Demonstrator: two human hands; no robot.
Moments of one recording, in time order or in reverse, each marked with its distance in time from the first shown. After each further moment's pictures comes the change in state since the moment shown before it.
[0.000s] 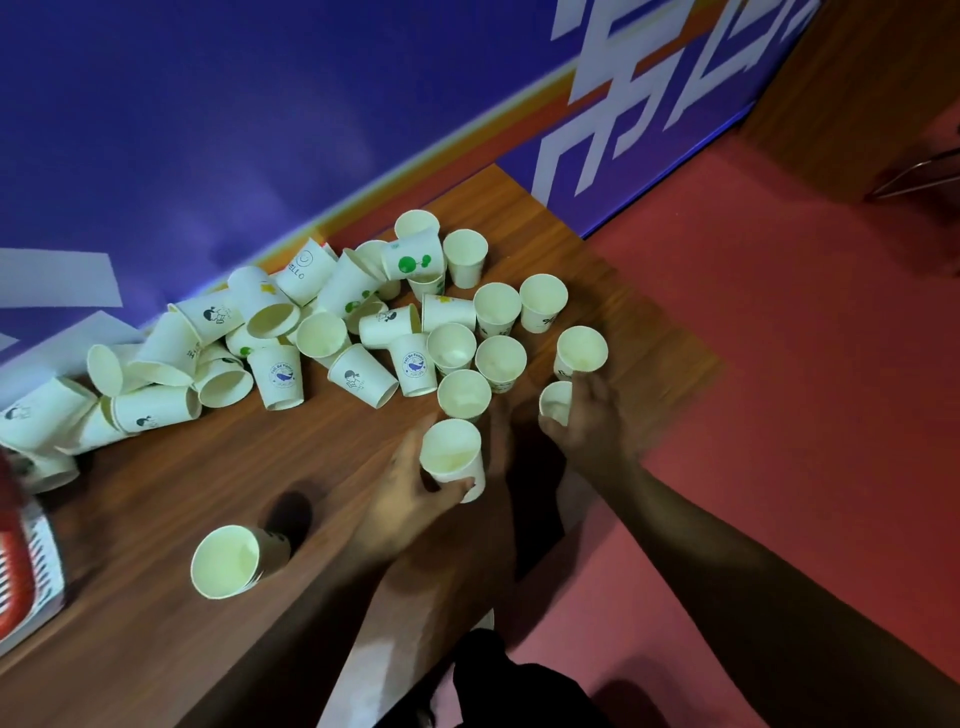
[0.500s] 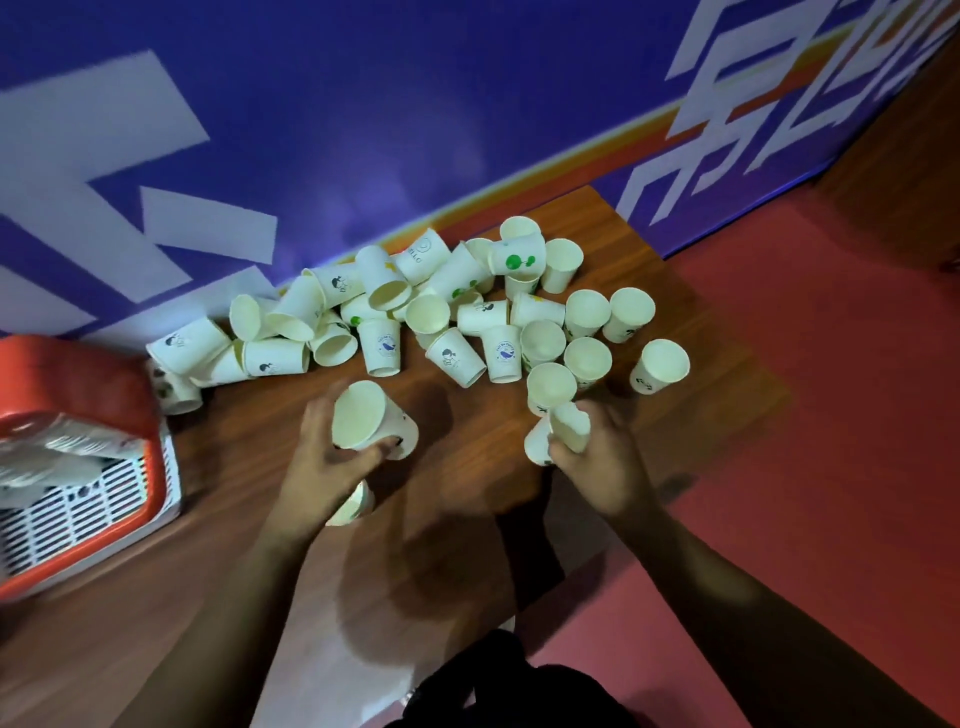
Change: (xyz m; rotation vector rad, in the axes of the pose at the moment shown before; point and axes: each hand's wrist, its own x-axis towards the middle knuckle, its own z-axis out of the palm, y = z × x) left_hand -0.088 -0.027 -0.151 -0.011 0.426 0.040; right_hand -0.074 -0.109 -0.004 0.233 -0.091 -0.057
